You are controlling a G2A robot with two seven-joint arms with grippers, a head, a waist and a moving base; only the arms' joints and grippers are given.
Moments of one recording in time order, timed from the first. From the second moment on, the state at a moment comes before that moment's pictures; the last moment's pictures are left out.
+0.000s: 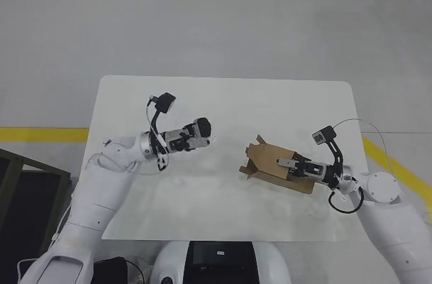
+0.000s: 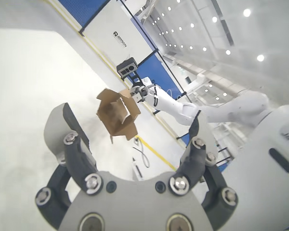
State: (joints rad) left arm 0.90 -1.19 -1.20 -1.26 -0.16 -0.91 -0.92; right arm -1.15 -0.95 1.28 -1.39 0.56 -0.45 1.15
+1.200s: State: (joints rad) left arm 0.97 -1.18 -1.20 -1.36 0.67 -1.01 -0.53; right arm -1.15 -0.95 1.28 -1.39 0.56 -0.45 1.15
